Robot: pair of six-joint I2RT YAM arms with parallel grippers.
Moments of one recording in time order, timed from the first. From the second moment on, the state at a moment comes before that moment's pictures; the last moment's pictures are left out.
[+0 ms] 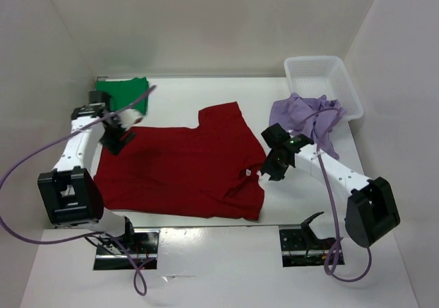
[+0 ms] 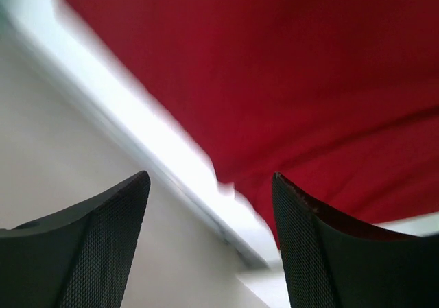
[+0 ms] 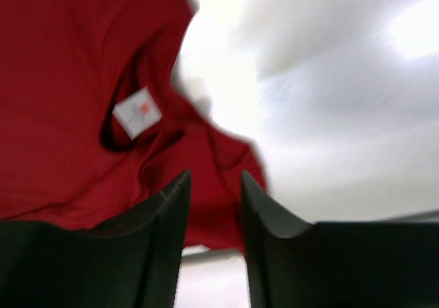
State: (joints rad) left arm 0.24 1.50 1.23 -0.97 -0.03 0.85; right arm 0.52 1.30 0.89 -0.88 0.12 1.09
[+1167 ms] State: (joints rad) left arm -1.09 1.74 1.13 -0.62 0.17 0.87; right arm 0.30 1.33 0.82 -0.69 0.01 0.88
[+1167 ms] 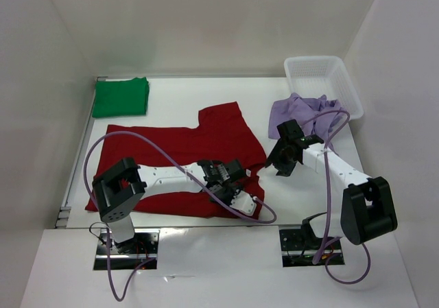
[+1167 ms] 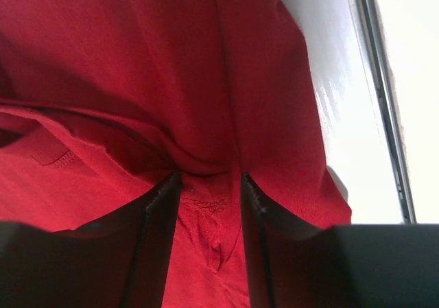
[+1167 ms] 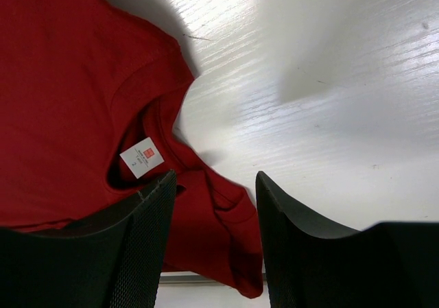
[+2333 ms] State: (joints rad) left arm -0.97 1.71 1.14 -0.62 0.14 0.80; right arm 0.30 1.32 0.82 -0.69 0.00 0.88
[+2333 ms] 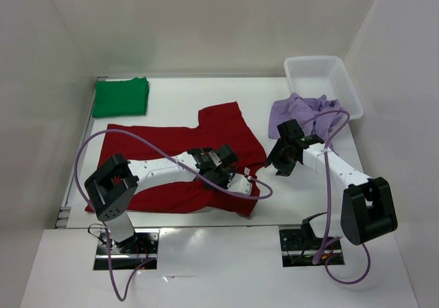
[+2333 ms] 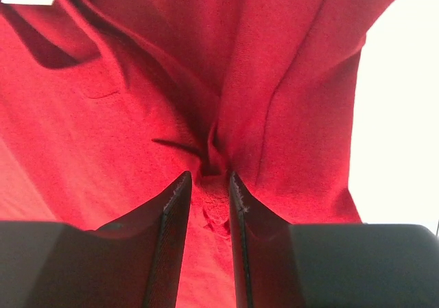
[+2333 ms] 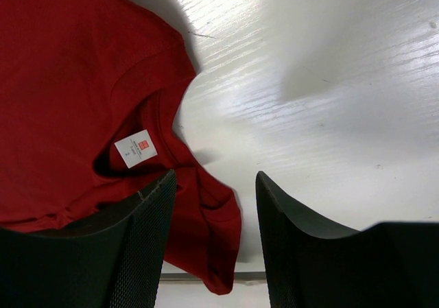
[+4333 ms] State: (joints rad) left arm -0.05 1.25 0.86 -0.74 -0.17 0.58; right arm 0.78 1.32 0.62 -0.63 -0.17 1.25
